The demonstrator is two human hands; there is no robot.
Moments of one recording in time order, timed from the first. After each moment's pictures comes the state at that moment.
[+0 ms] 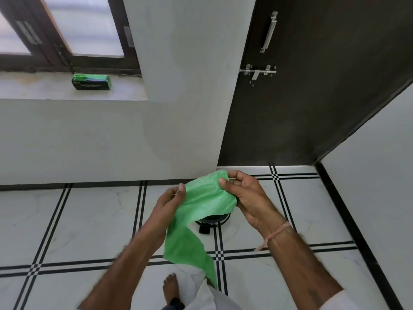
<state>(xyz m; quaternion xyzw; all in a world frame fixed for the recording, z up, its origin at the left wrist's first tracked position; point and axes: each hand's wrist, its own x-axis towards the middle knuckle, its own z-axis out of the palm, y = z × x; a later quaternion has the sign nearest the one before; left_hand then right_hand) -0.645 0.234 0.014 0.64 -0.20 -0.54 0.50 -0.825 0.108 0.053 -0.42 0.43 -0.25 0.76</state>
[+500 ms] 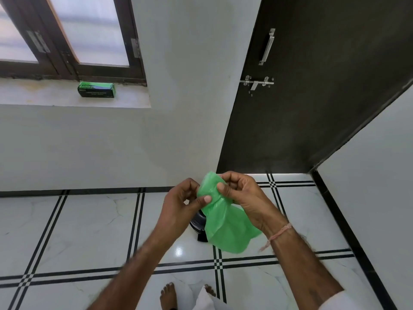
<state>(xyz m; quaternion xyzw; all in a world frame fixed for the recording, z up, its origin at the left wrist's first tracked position) -0.657 0.229 0.046 0.63 -0.40 -0.39 0.54 -0.819 0.115 0.070 -0.55 0.37 -0.23 0.71</state>
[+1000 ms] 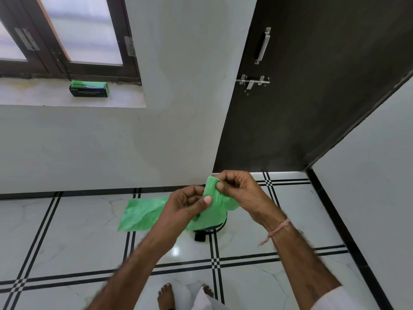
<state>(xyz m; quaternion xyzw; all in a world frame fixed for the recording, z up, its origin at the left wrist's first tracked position) -0.660 0.231 0.056 0.54 -0.33 -0.54 0.56 -0.815 0.111 0.084 -0.64 0.34 -0.21 0.65</state>
